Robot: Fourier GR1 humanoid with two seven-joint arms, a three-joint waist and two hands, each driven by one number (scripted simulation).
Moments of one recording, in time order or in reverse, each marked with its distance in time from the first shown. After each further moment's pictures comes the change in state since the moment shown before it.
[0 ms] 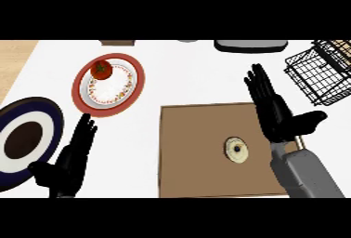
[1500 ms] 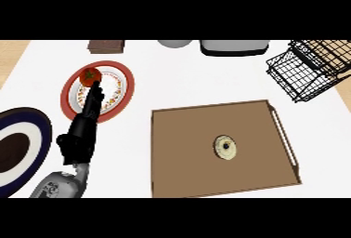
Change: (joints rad) left arm -0.248 -0.020 -0.027 0.031 -0.206 0.099 0.070; right arm 0.760 -0.439 -0.386 -0.621 0.156 0.298 -0.070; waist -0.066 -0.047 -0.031
